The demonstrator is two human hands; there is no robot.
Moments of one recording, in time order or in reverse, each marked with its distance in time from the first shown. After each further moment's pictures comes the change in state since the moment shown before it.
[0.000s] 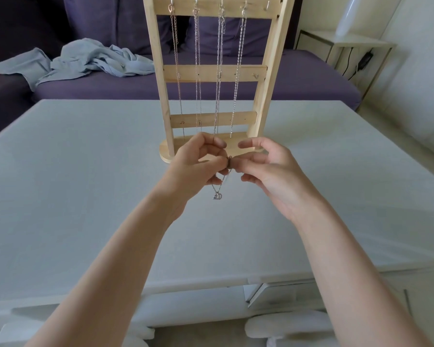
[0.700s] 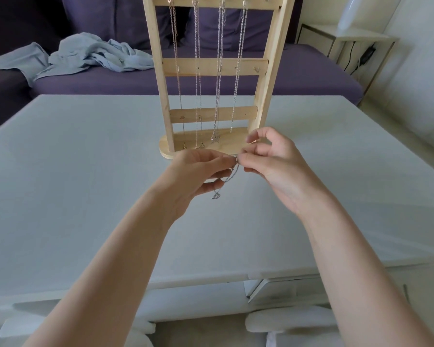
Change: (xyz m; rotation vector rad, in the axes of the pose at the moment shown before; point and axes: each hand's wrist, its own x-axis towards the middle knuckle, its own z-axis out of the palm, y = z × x) left_hand -0.002 -0.005 0.002 -0.054 -0.025 -0.255; right_hand 0.002 -0.001 -0.002 -0.056 0.019 -0.048
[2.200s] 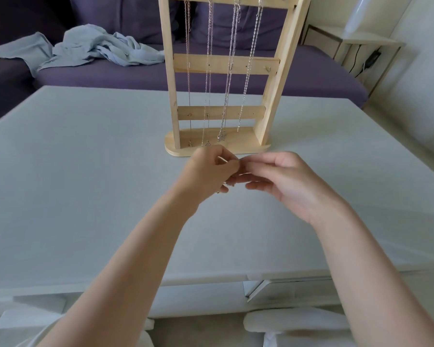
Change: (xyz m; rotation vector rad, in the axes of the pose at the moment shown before) left_hand 0.005 -0.001 0.006 0.319 0.088 0.093; right_hand -0.004 0.010 -0.006 -0.047 -0.147 0.139
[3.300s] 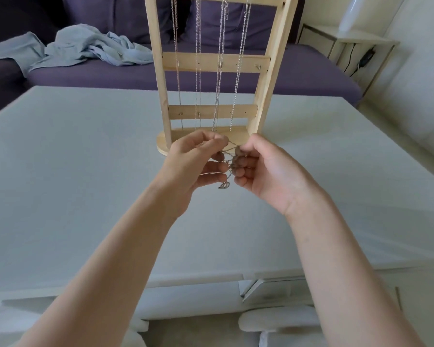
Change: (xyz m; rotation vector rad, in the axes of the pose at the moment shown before) left_hand -0.006 0.008 -0.003 -0.504 0.025 0.013; right_hand 0.011 -0.011 0.010 0.409 0.038 0.155
